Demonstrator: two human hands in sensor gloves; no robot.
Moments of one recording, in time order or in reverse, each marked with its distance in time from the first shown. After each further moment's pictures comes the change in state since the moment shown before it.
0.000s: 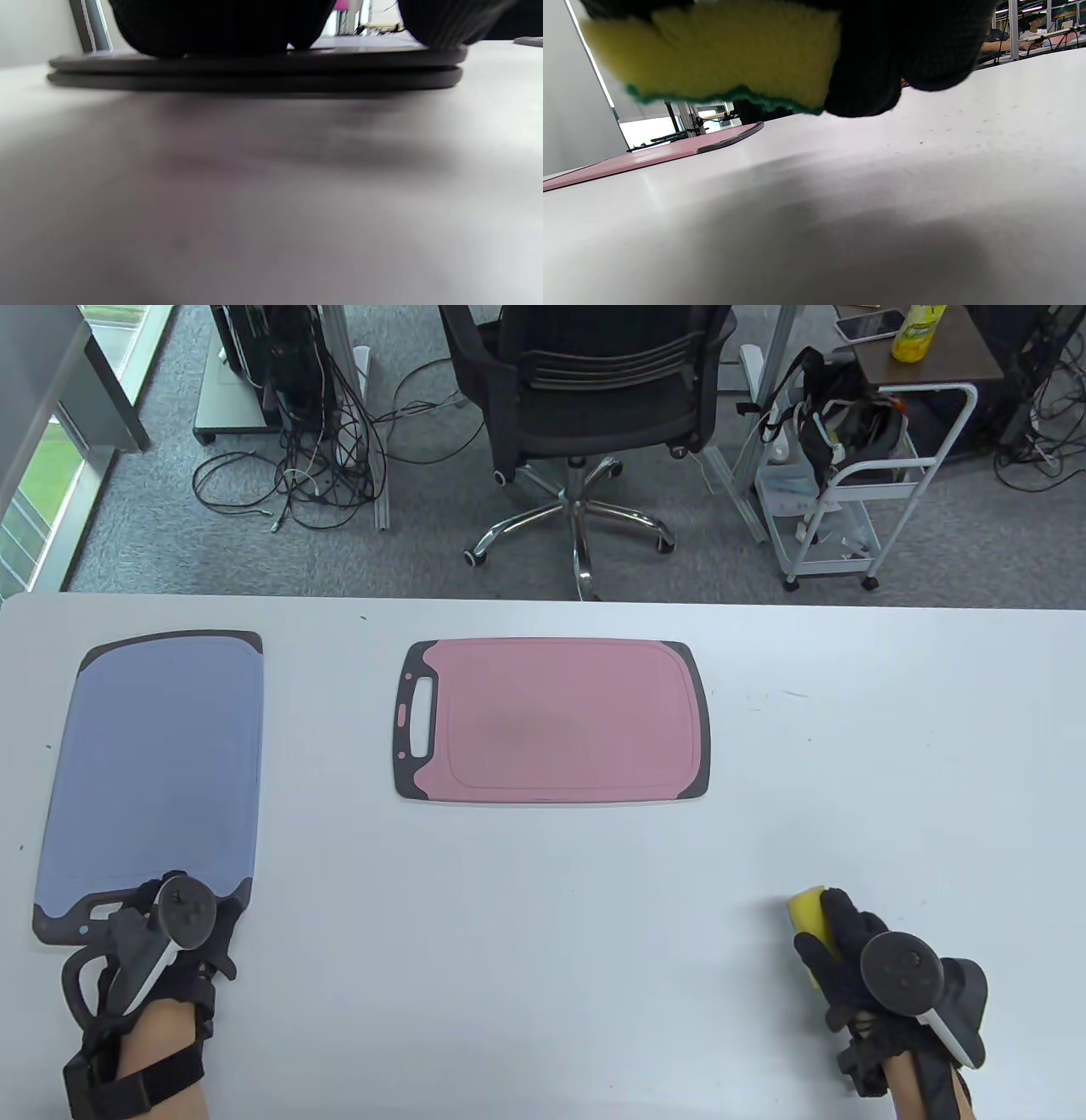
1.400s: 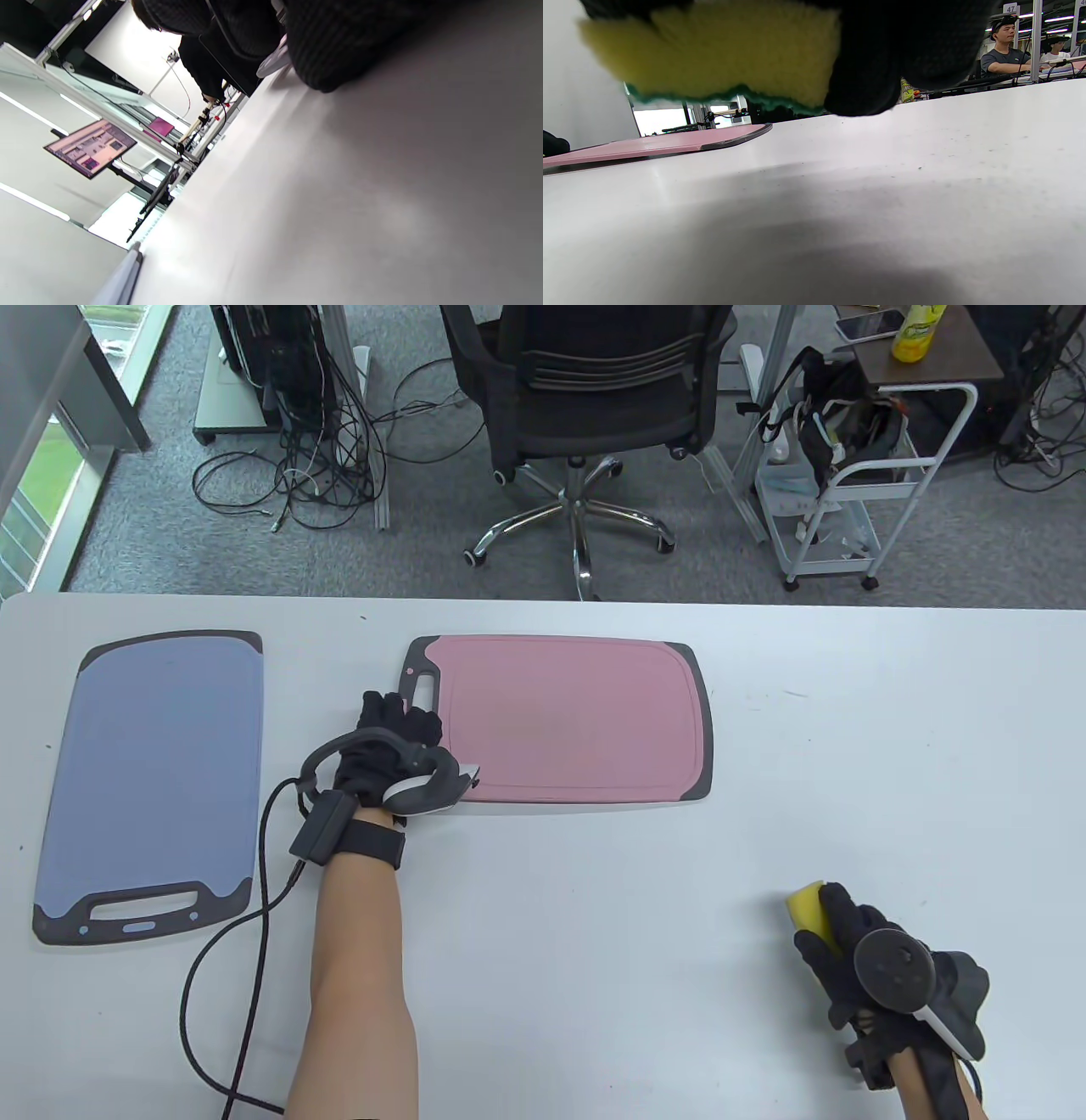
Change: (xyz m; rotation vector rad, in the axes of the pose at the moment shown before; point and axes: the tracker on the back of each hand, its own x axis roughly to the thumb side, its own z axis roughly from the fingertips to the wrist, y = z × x) left_hand 0.283 0.015 -0.077 0.359 -0.593 -0.935; right_hand 0.006 -0.008 -0.002 -0.024 -0.057 0.073
